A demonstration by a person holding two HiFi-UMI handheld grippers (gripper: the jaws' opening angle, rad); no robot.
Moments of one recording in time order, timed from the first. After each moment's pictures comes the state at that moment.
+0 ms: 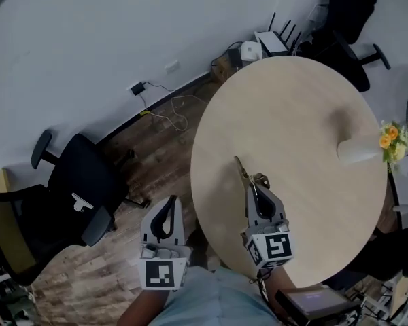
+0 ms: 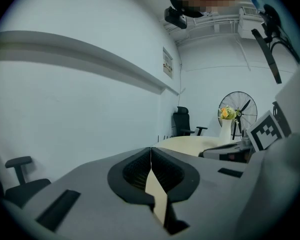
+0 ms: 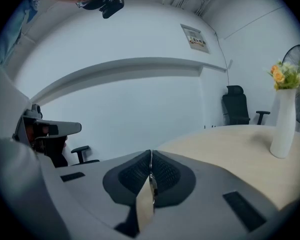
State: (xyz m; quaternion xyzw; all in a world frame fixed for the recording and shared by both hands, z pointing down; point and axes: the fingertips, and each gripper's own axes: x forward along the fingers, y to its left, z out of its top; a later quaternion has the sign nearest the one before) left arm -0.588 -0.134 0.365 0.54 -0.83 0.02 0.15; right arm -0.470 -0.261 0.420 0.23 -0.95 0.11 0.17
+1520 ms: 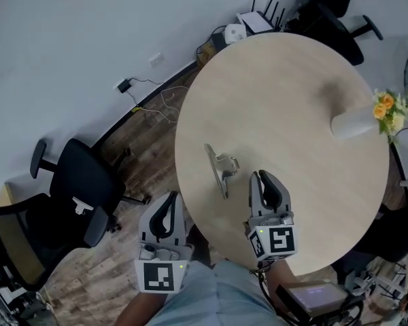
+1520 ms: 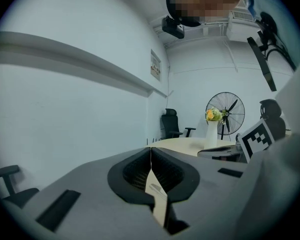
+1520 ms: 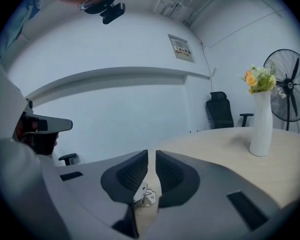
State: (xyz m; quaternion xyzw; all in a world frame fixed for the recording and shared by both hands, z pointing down) left arm -0.531 -0.166 0.365 0.59 -0.79 0.05 0.13; right arm -0.409 -0.294 0.431 0.30 -0.94 0.12 0.12
